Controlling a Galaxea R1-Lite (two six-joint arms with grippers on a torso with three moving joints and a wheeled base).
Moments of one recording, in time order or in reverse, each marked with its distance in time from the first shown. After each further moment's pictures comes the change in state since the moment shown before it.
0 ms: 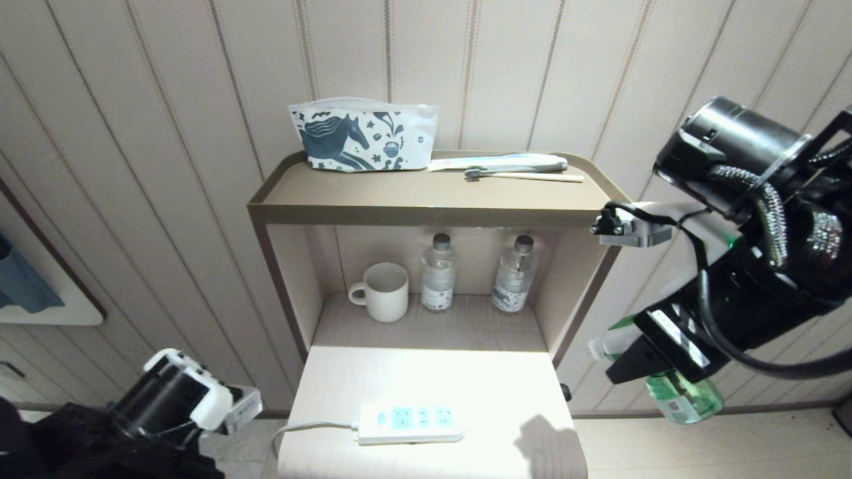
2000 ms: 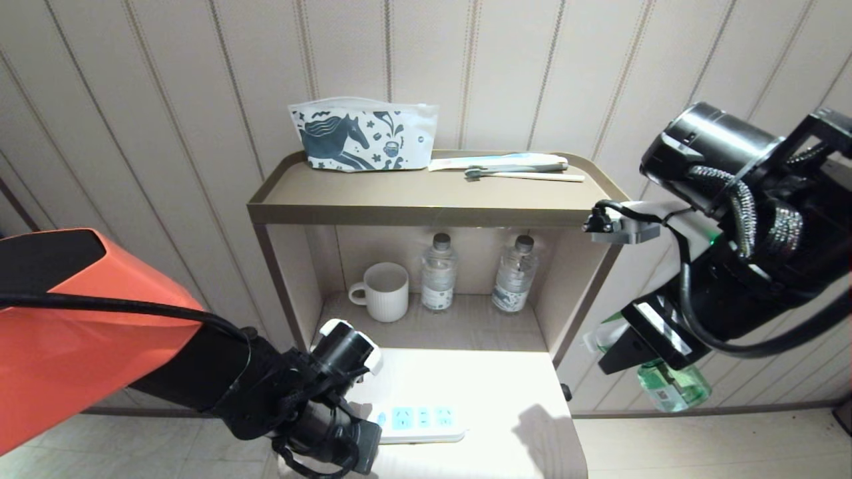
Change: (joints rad) left arm -0.099 0.522 -0.382 -0.126 0.059 -0.034; right arm -0.025 0.034 -0.015 -0.011 -0.002 -0.017
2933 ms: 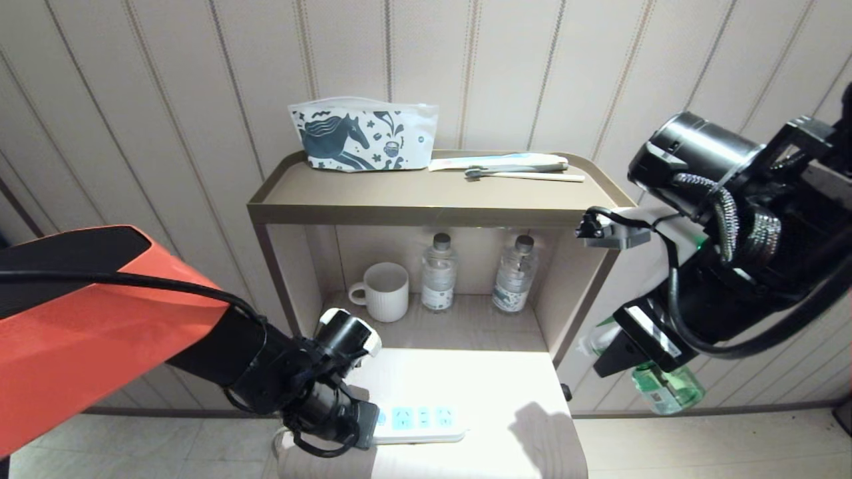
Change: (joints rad) left arm 0.057 0.072 -0.074 0.001 0.014 0.026; right arm 0.001 0.019 0.003 -0.002 0.000 0.000
